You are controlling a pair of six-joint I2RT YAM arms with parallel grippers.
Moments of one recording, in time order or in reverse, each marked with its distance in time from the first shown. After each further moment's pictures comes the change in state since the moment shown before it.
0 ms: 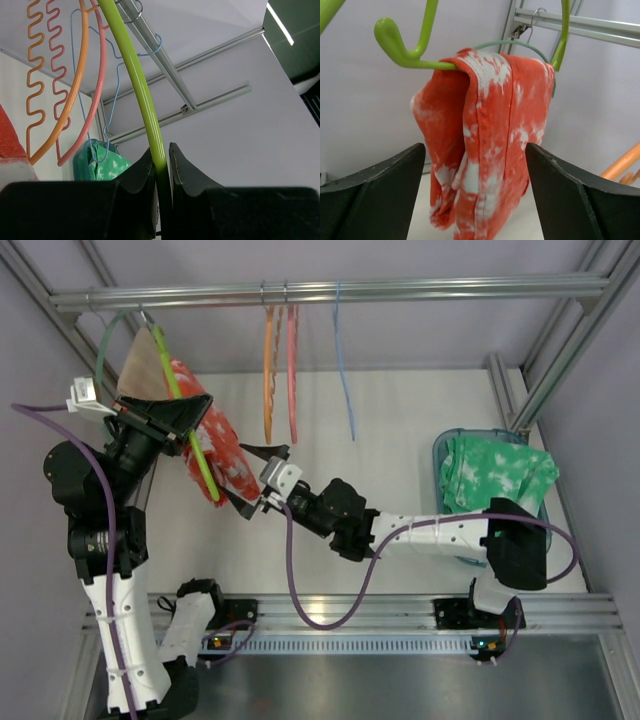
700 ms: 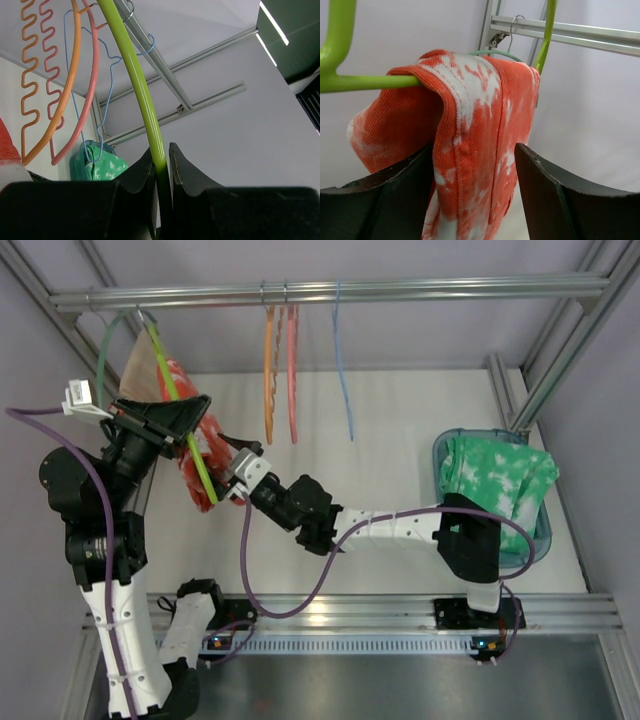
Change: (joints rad) left arm 0.003 -0.013 0.017 -0.008 0.002 -0.013; right arm 0.003 0.259 0.262 0.089 0.111 -0.066
